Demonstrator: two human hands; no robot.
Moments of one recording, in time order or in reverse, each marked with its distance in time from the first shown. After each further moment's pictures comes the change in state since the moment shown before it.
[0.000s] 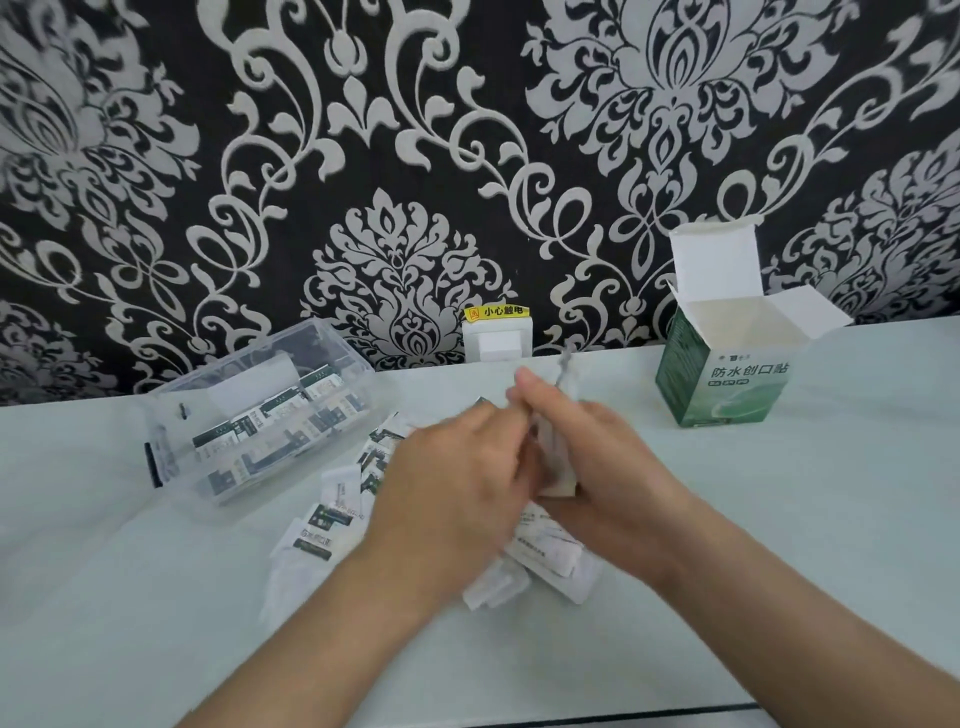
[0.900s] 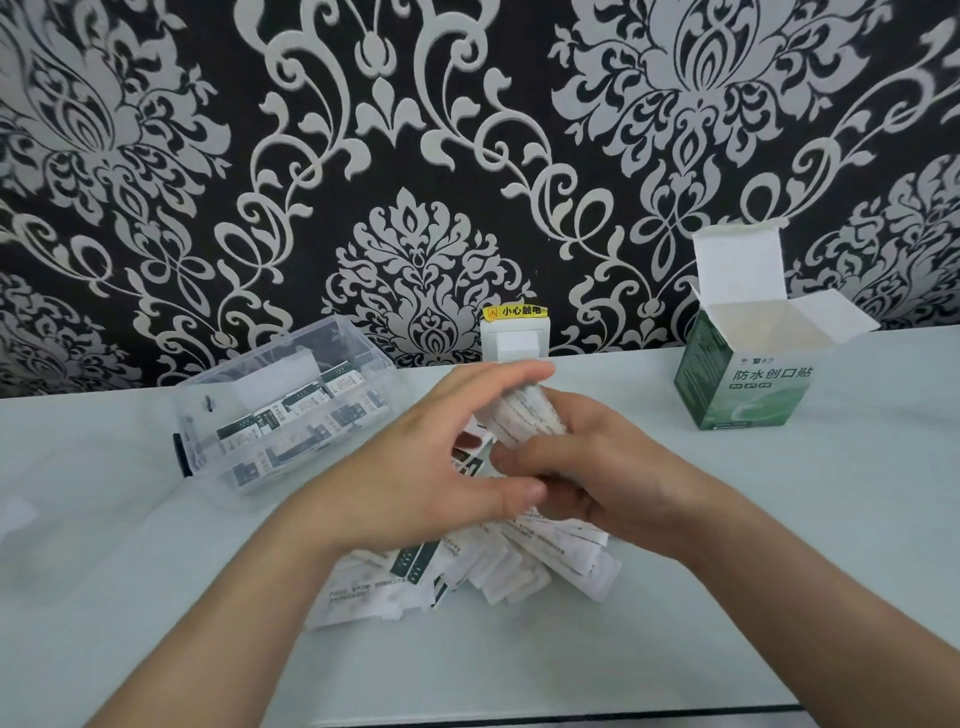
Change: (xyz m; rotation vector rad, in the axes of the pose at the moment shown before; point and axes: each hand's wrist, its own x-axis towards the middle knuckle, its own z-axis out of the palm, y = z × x) left_hand 0.006 -0.037 -0.037 -0.655 -0.451 -0.149; right_hand -0.001 -0.009 0.007 -0.405 -0.343 -0.069
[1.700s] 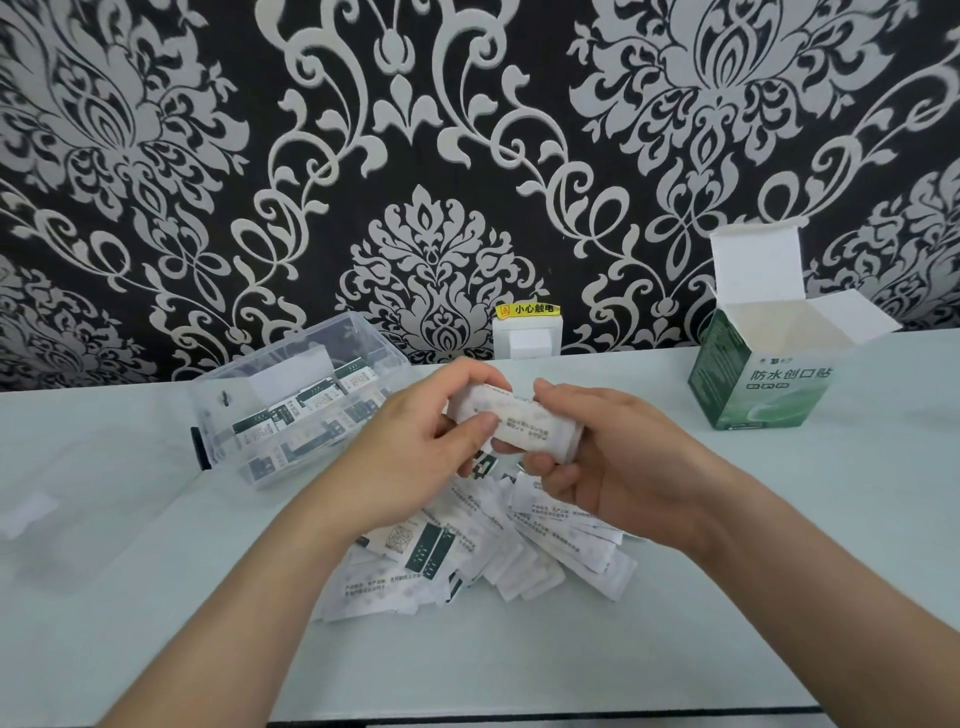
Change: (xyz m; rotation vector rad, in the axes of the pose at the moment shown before) left_hand 0.001 -0.020 -0.004 -0.111 0.184 -0.152; right_hand 0.009 0.002 -0.004 0.363 0.147 0.176
